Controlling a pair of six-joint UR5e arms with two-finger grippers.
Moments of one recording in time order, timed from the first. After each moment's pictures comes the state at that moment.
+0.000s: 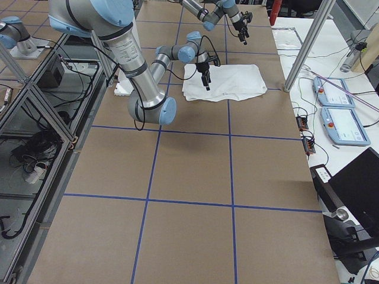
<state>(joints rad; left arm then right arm) -0.94 -2.08 -1.26 -2.43 -1.74 -0.75 0.46 -0.79 1.58 -1.71 1.46 1.29</state>
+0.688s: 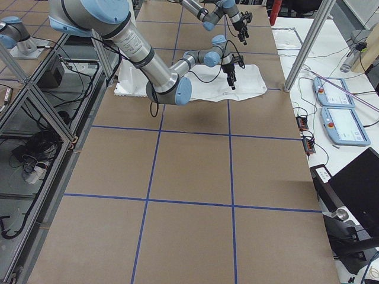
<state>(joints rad) -0.94 -2.08 -1.26 -2.43 -1.75 -0.75 0.57 -0.56 1.06 -1.38 1.47 1.27</state>
